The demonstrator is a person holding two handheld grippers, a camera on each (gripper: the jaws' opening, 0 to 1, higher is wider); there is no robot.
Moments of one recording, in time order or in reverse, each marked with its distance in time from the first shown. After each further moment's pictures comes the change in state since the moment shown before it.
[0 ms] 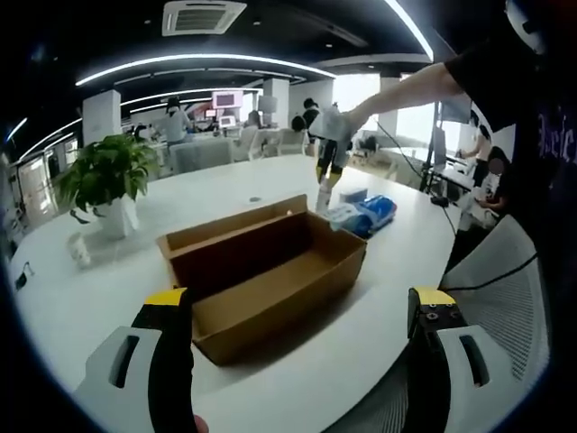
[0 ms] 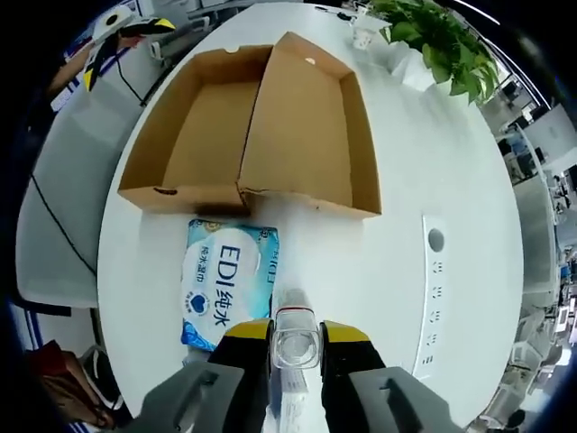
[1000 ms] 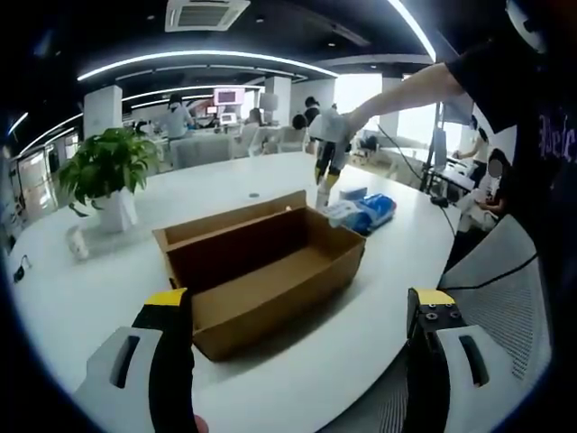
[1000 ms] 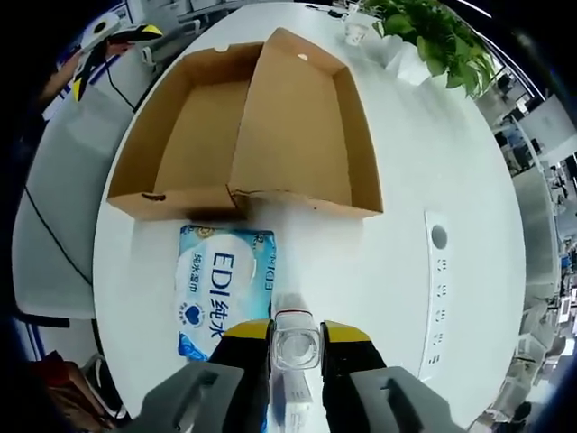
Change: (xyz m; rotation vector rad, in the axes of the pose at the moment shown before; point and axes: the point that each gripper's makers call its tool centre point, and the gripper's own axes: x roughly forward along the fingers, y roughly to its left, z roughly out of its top) left arm 0.002 -0.003 -0.007 -0.018 0.008 -0.002; right arm 0.009 -0.001 0.002 0.035 -0.004 -0.014
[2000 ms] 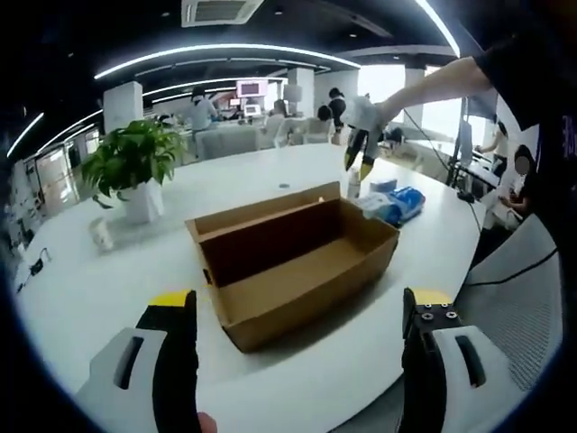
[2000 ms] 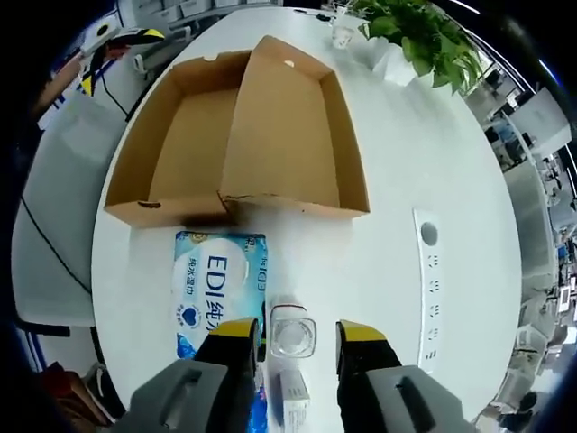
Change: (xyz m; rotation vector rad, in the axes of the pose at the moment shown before) left arm -0.003 0.039 -0.005 -0.012 0.050 0.140; right arm -0.008 -0.007 -0.001 0.044 -0.025 -0.022
